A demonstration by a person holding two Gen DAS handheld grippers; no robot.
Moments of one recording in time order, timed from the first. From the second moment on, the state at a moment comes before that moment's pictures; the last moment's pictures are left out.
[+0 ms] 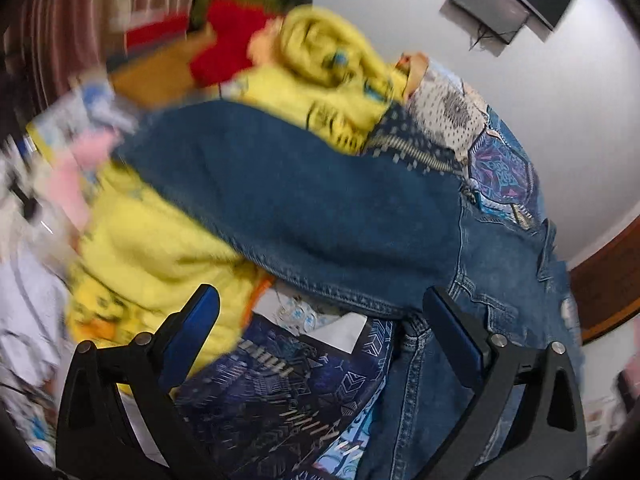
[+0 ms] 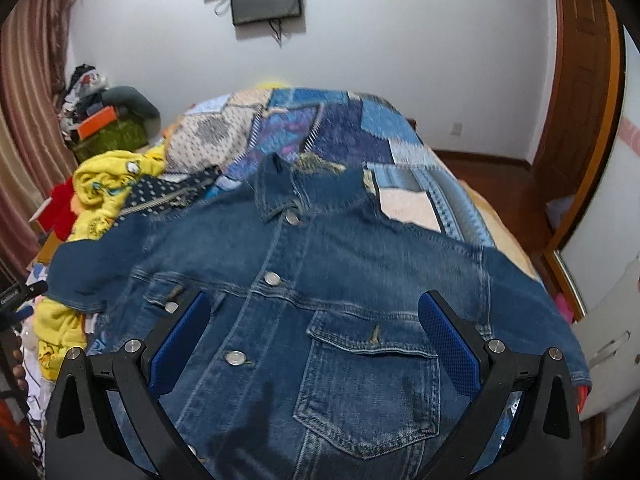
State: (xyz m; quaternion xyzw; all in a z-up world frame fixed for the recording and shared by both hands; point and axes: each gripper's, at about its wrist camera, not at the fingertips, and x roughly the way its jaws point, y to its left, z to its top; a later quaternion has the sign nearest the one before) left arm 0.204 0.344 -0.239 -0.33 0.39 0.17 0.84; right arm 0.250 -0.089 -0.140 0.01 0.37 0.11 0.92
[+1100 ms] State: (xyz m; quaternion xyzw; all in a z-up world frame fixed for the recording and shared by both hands) left arm 0.262 0.328 -0.173 -0.25 0.35 0.19 0.88; right arm 0.265 -0.112 -0.140 0.07 0.40 0.11 0.91
